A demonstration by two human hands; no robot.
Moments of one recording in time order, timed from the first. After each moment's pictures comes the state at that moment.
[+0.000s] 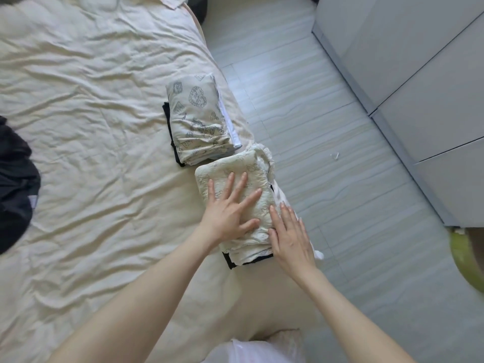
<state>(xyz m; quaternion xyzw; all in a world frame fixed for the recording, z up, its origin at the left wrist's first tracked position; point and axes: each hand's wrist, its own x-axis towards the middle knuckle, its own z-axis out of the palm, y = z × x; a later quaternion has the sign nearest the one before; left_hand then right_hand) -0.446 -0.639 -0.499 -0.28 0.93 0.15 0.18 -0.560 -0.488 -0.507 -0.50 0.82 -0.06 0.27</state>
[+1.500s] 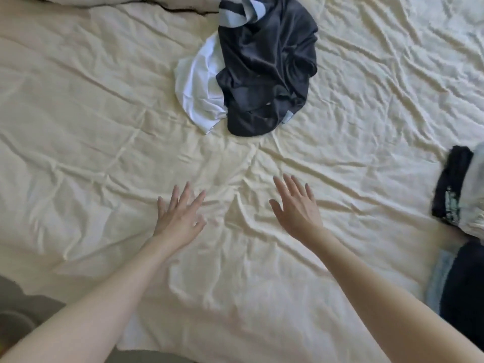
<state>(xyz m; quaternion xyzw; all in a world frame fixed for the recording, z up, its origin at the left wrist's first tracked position) 0.183 -0.603 -0.605 -0.74 0.59 0.31 0.11 -0.063 -0.703 -0.565 -0.81 0.53 0.15 0.19</state>
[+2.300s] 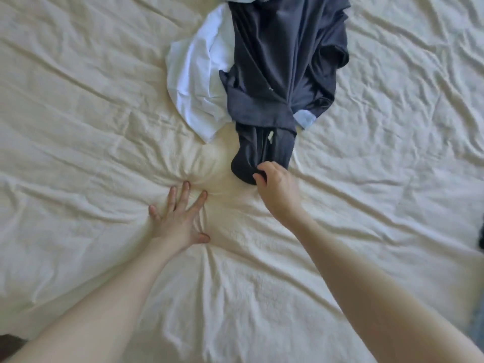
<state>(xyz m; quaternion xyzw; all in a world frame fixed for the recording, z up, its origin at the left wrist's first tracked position) 0.209 -0.668 -0.682 -0.72 0.55 0.37 0.22 0.026 -0.792 -0.640 -0.79 0.55 -0.05 0.26</state>
